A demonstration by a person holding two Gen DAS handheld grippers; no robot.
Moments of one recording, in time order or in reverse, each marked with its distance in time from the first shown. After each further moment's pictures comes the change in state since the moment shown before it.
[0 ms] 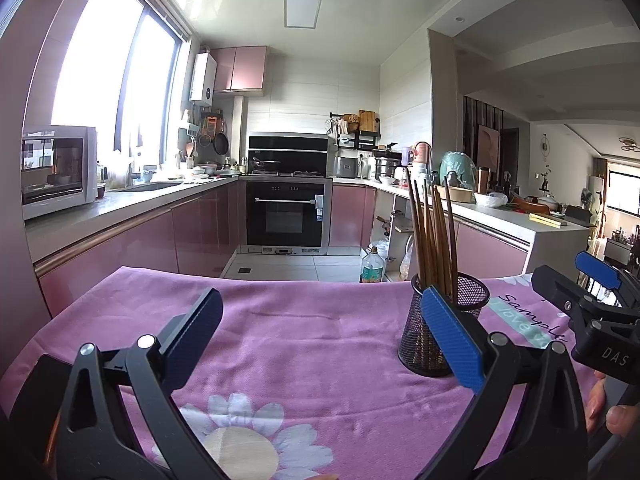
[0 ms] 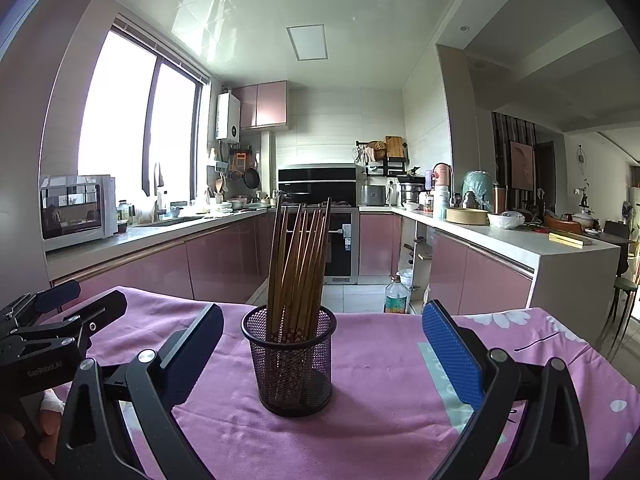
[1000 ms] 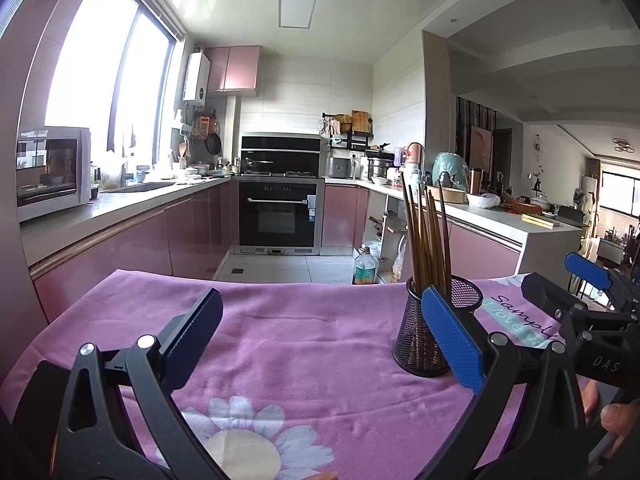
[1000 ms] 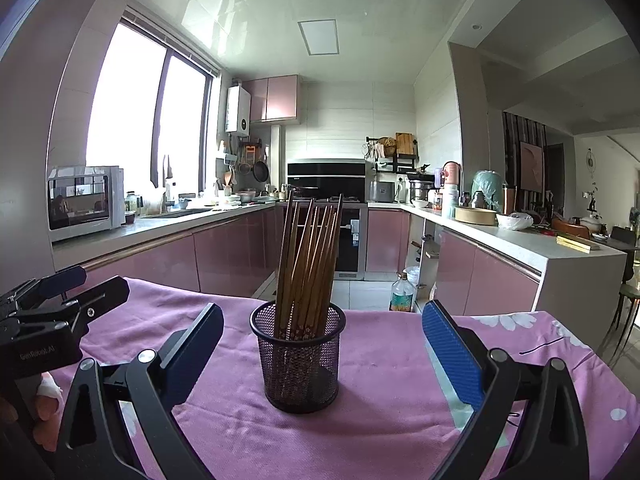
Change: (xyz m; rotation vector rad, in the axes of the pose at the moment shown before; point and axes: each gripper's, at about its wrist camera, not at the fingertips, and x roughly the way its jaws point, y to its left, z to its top) left arm 0.001 0.001 0.002 0.004 -0.006 -0.026; right arm 0.003 0.006 0.002 -0.032 0.009 0.025
